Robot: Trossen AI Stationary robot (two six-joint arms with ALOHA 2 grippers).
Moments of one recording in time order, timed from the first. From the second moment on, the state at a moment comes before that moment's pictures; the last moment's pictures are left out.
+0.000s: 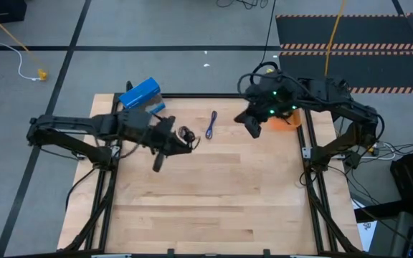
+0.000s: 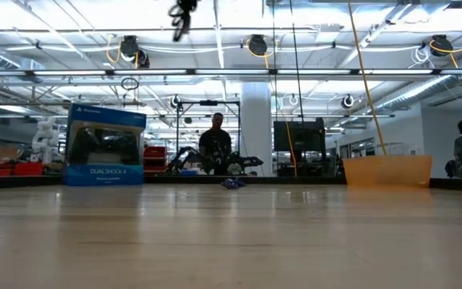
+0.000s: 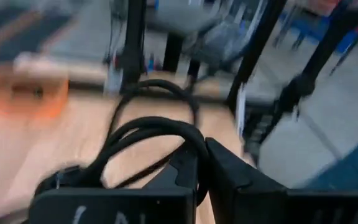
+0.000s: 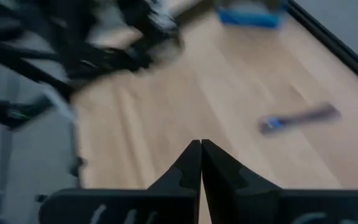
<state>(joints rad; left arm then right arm) -0.04 1.16 1.16 -0.28 0.18 -0.18 -0.17 1.44 1.84 -1.09 -0.15 0.40</state>
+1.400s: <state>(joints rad) -0.04 1.03 1.16 0.34 0.08 -0.22 -0.06 1.61 1.84 -0.34 0.01 0.16</state>
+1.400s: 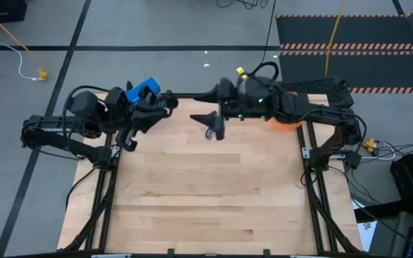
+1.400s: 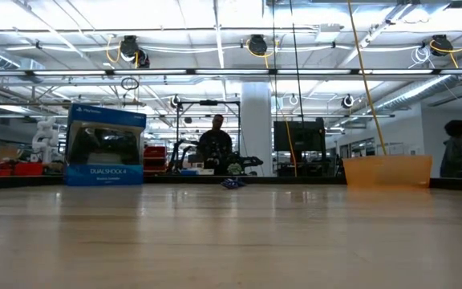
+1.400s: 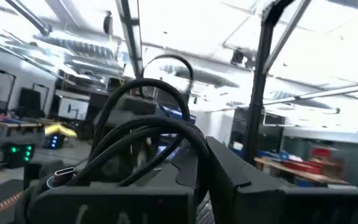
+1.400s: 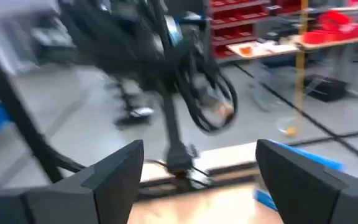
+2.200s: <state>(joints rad) -0.04 1.15 1.16 0.53 0.04 -0.29 -0.02 1.68 1.84 -0.14 0.19 0.07</state>
